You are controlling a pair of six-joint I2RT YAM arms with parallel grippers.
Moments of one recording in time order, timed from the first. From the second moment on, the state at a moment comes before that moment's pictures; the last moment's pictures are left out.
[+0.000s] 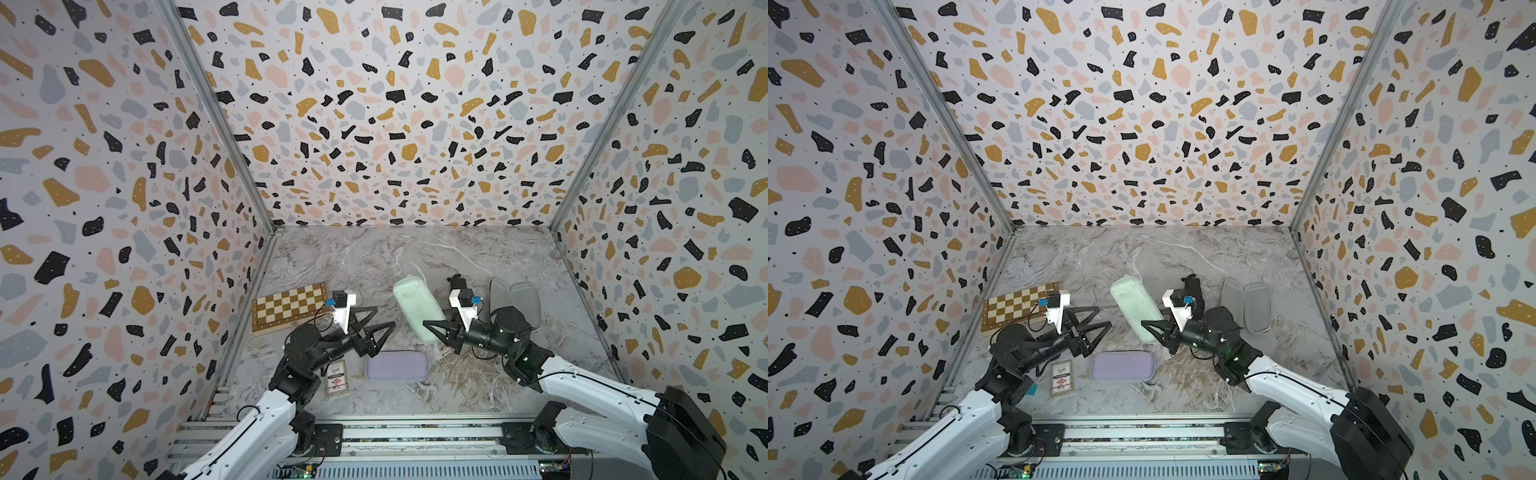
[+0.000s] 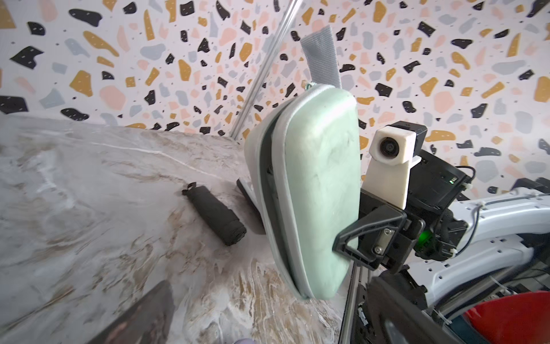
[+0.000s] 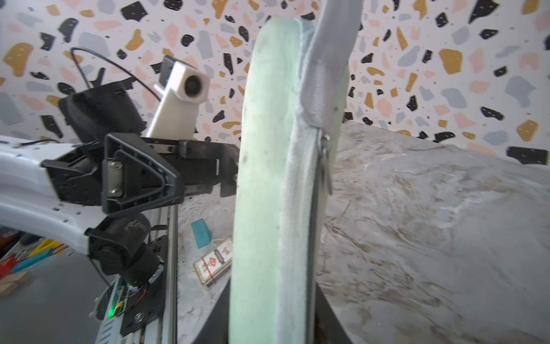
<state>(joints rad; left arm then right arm) -0.46 0.69 0.26 0.49 0.59 -0.53 0.79 1.04 0.45 0.56 -0.46 0.20</state>
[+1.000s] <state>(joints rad) -0.63 0.67 0.23 0.71 0.58 -0.50 0.95 1.14 0.46 0.71 -0.55 0.12</state>
